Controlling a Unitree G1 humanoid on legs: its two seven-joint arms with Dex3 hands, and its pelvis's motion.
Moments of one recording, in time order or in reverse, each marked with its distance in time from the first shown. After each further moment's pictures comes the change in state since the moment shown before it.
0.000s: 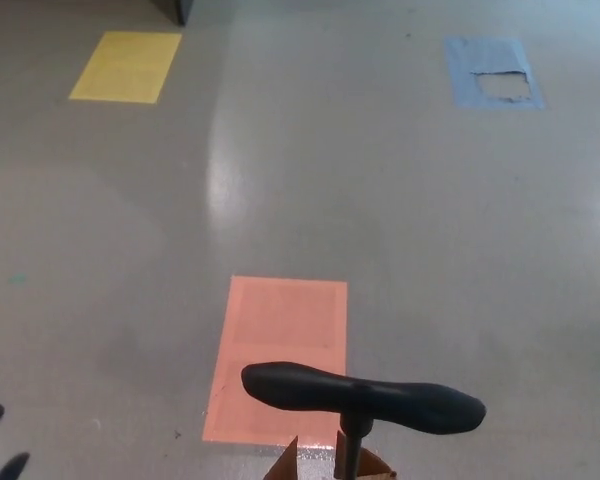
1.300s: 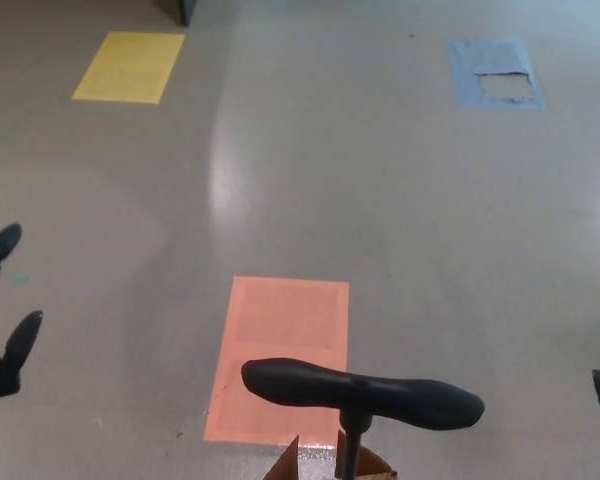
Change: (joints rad) left_arm 0.297 0.004 0.184 -0.924 -0.078 -0.100 -0.067; right_arm 0.404 0.052 -0.082 -0.954 0.030 -0.154 -0.020
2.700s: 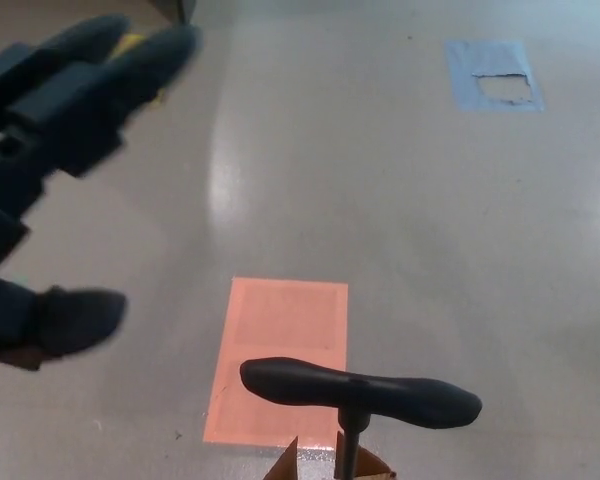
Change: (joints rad) left_arm 0.052 0.378 0.167 -1.060 -0.100 0.131 -0.140; right_arm 0.299 -0.276 -0.375 -0.897 0.172 -0.004 0.056
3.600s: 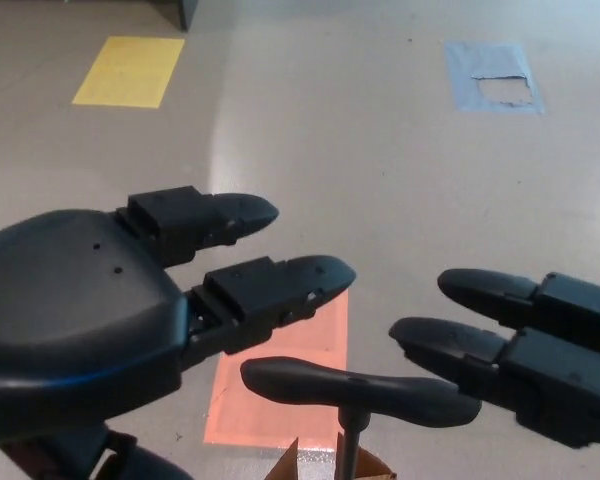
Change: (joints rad) left_arm -0.094 0.384 -0.212 -0.241 0.009 0.280 -0.187; right_arm -0.046 -0.473 0.243 -0.208 0.048 0.108 0.059
